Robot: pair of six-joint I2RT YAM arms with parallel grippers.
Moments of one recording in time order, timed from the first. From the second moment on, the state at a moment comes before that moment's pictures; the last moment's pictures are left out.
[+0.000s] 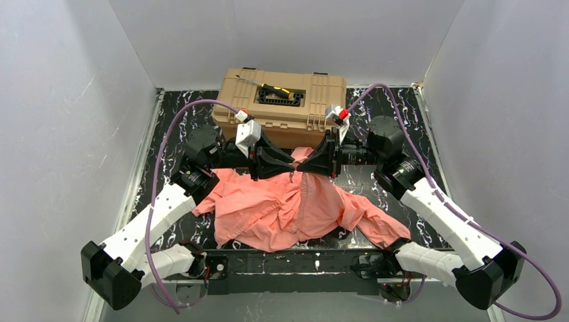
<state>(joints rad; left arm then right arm) -0.61 1.05 0.95 0.21 0.97 -0.16 0.64 1.04 1.02 -0.06 -0.90 0.30</state>
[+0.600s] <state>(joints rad) -0.61 1.06 0.96 0.19 0.83 -0.12 0.64 1.00 0.99 -0.02 -0.84 0.32</state>
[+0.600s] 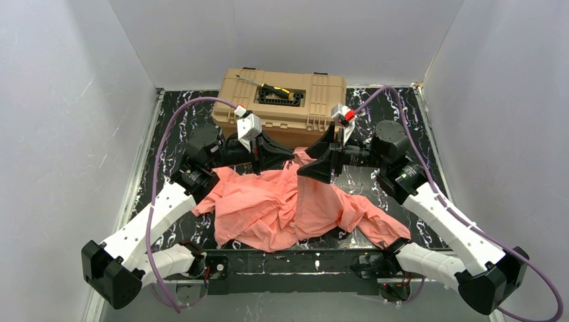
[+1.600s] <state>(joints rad) -0.61 1.04 0.99 0.17 0.75 -0.25 0.64 1.11 0.81 0.61 -0.83 0.56</state>
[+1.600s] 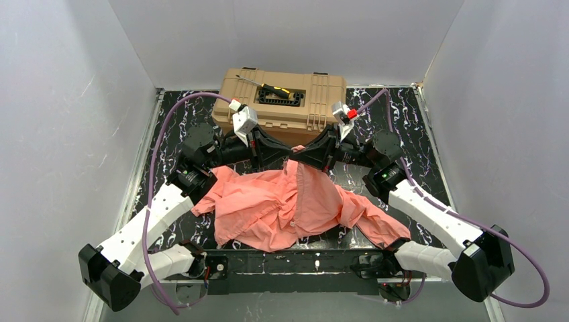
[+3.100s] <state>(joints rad) -0.61 1.32 0.71 -0.32 0.93 1.16 0.57 0.90 0.72 -0.21 -0.67 0.32</state>
